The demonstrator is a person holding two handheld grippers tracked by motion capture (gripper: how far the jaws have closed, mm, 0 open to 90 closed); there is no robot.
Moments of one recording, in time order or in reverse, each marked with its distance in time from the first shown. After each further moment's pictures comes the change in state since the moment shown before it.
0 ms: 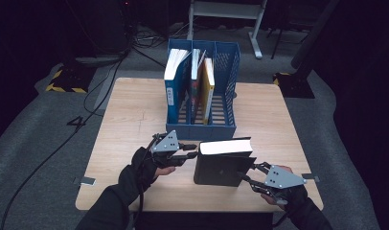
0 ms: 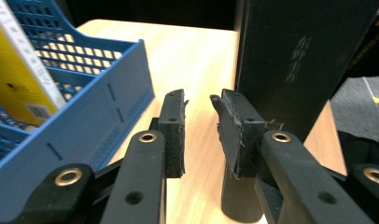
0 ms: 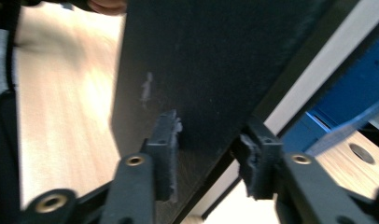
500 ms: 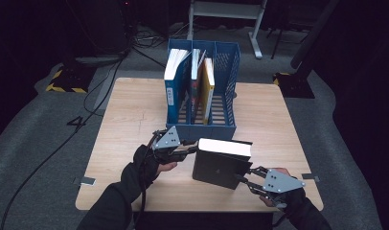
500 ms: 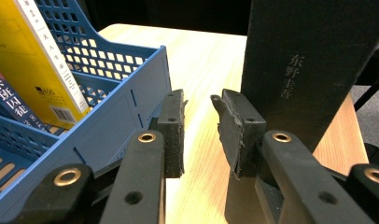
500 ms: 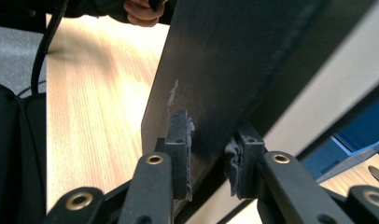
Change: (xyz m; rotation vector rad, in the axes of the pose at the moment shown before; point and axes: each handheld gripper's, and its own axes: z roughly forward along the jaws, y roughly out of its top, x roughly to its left) left arm 0.010 0.004 0.004 -0.021 0.067 -0.025; right arm 0.008 0.007 -0.003 -0.044 0.075 -0.043
